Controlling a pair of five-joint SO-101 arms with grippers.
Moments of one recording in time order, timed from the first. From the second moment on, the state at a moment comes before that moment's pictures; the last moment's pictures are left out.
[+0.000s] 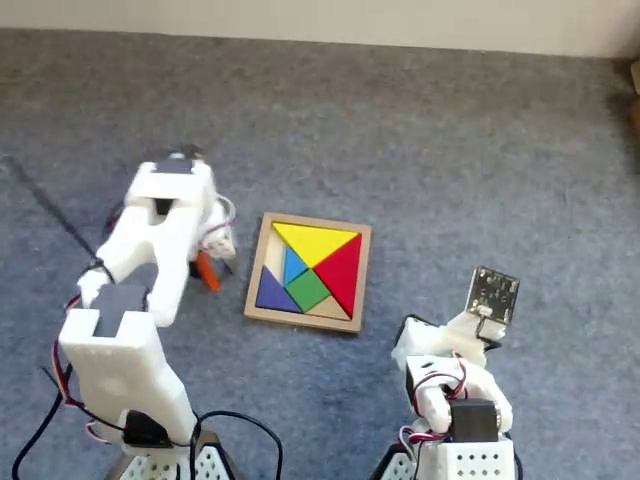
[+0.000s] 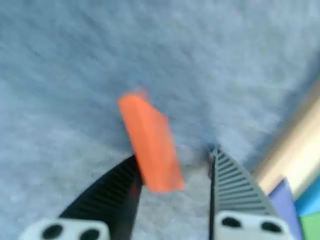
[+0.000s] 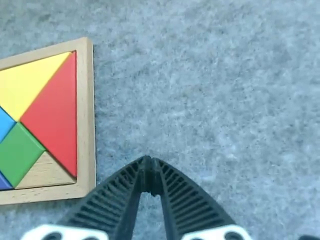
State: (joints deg) left arm -6.4 21.2 10.8 74.1 19.0; right arm -7.4 -104.5 95.8 64.7 -17.7
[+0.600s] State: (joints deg) left arm -16.7 21.5 8.6 80.7 12.4; right arm -7.4 -104.5 95.8 64.7 -17.7
